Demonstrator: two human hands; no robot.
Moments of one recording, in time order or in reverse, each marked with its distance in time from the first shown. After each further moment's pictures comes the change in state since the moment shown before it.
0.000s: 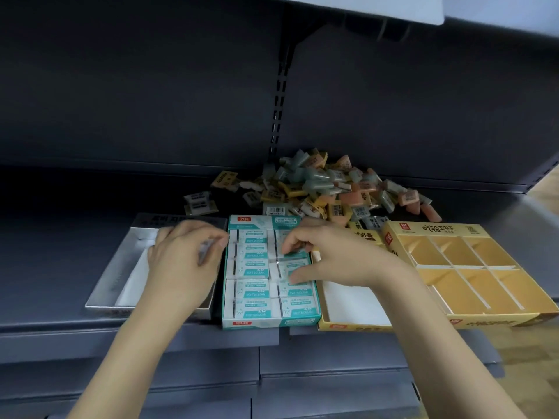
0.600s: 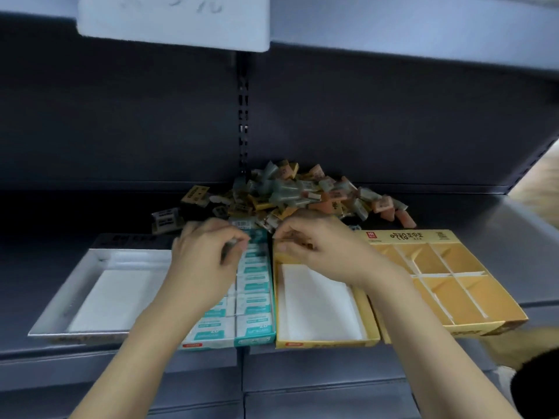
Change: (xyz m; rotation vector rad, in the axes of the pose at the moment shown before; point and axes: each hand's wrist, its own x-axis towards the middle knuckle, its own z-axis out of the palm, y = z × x) left_hand 0.016 0.058 0.037 0.042 -0.080 0.231; right_hand -0.016 0.037 -0.026 -0.050 0.271 -0.097
